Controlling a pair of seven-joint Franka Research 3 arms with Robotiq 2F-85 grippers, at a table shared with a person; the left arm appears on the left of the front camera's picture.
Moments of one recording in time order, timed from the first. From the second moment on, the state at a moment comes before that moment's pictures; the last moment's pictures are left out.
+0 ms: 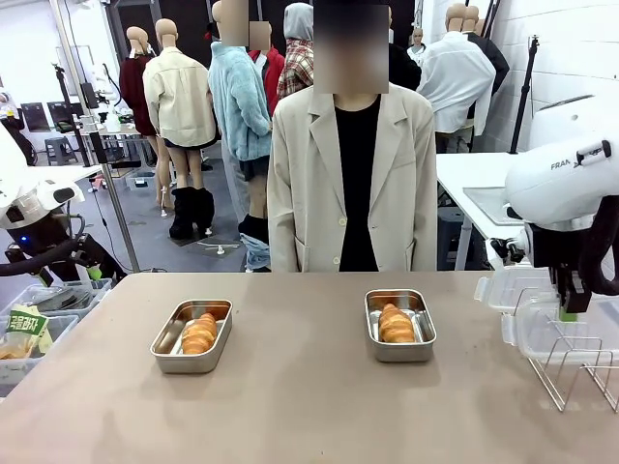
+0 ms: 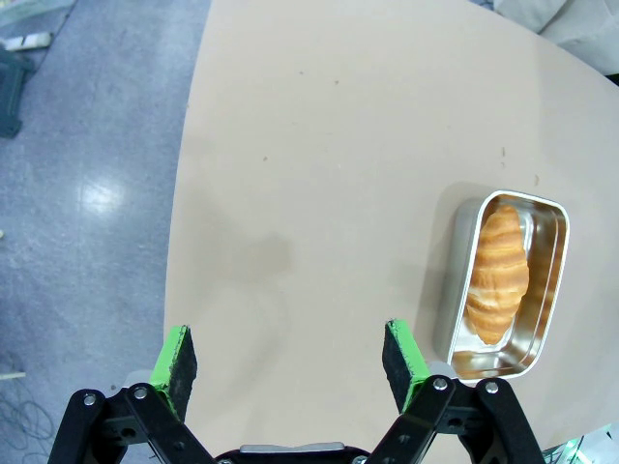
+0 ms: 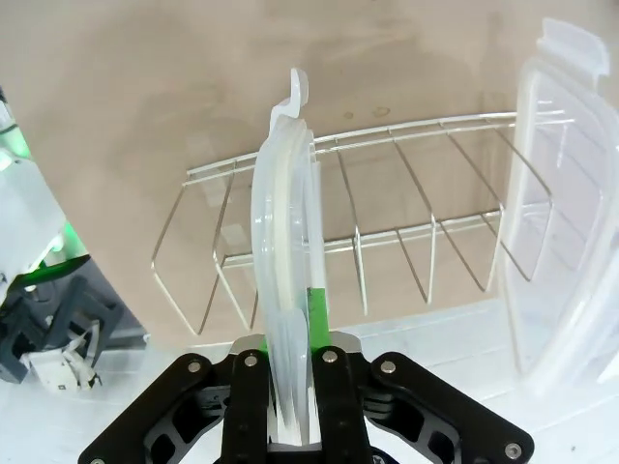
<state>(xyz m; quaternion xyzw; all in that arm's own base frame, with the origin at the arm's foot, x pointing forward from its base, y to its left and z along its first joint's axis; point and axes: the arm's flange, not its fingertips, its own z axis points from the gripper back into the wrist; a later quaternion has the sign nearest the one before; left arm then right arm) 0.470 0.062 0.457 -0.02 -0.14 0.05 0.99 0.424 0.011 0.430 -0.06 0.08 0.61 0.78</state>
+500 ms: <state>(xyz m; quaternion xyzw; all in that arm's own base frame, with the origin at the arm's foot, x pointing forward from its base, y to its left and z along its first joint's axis) 0.470 0.062 0.458 -0.02 -0.14 0.05 0.99 0.404 0.010 0.526 -0.01 0.04 0.58 0.82</state>
